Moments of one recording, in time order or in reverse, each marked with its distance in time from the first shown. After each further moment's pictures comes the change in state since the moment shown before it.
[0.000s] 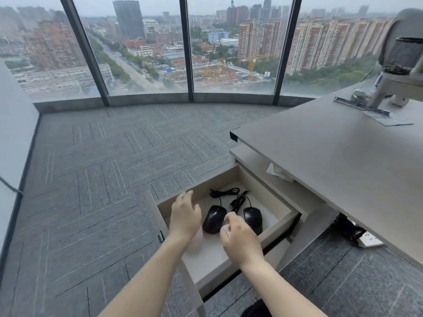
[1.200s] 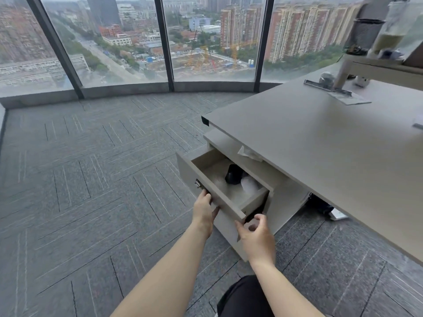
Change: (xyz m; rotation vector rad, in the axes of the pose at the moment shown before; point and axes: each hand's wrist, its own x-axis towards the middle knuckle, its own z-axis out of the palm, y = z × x) left_hand -0.048 0.069 0.090 -1.166 -0.322 -0.472; right_hand -0.061 0.091 -0.028 0.312 0.293 0.472
